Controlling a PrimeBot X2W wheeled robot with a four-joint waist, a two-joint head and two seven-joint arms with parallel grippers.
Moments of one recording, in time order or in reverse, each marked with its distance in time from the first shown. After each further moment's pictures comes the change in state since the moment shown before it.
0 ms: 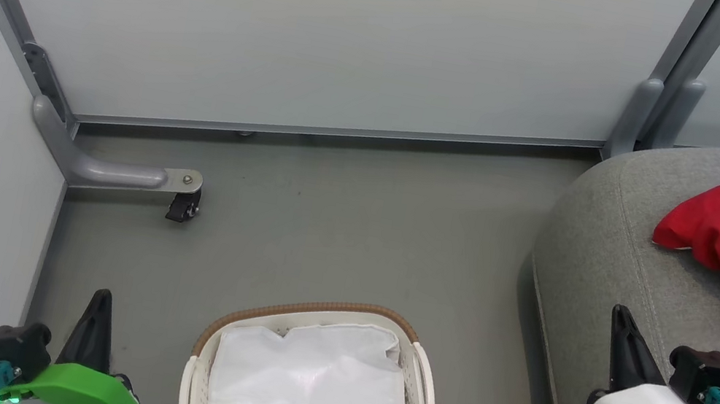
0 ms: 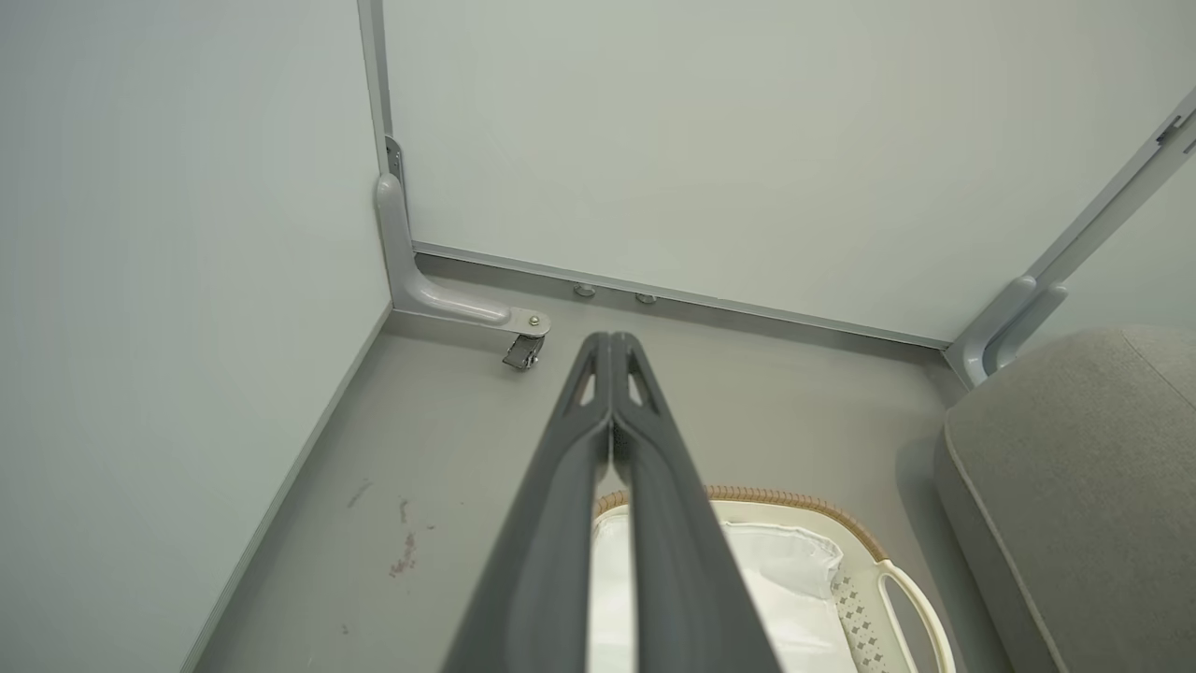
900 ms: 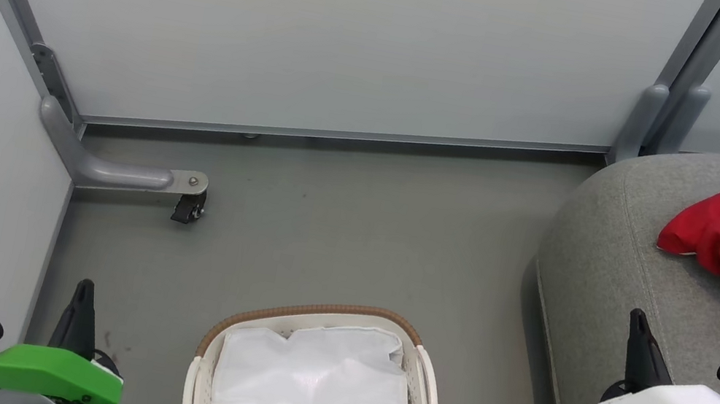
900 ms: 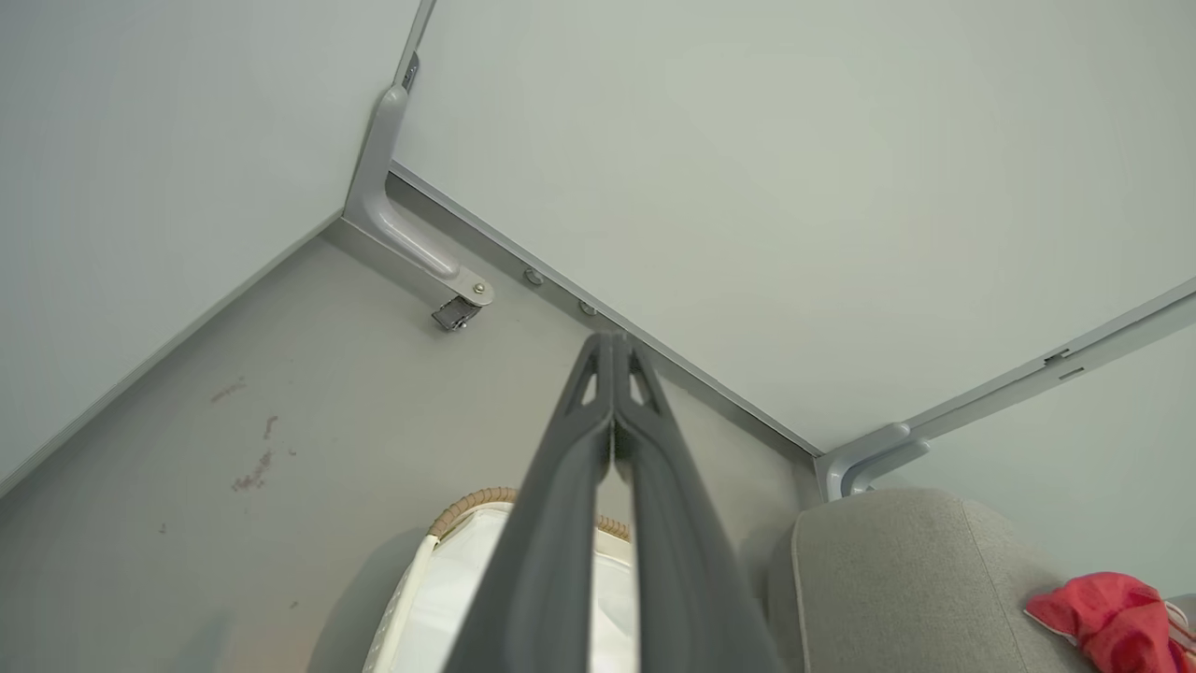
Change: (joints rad) left arm -0.002 0.000 0.029 -0.070 -0.433 0.000 0.111; right arm 0.027 -0.002 -0.001 -0.071 0.502 0.000 0.108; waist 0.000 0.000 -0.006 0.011
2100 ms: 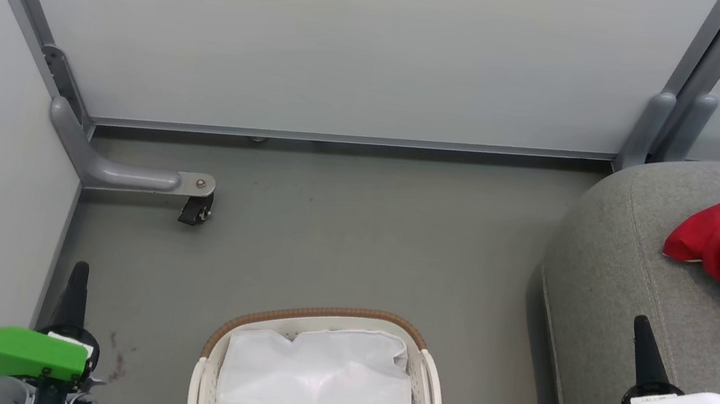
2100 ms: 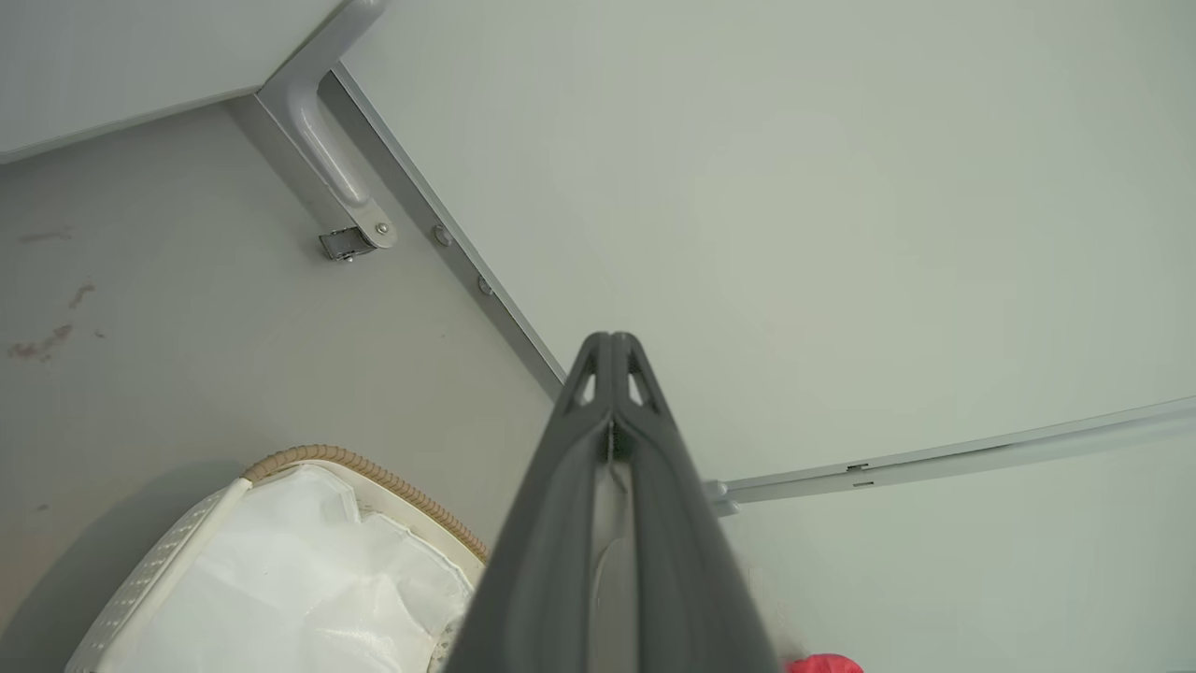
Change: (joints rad) left arm -0.016 0.001 0.034 -0.062 -0.425 0.000 0.118; right arm 0.031 -0.004 -0.013 -0.059 0.485 0.000 0.116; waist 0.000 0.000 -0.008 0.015
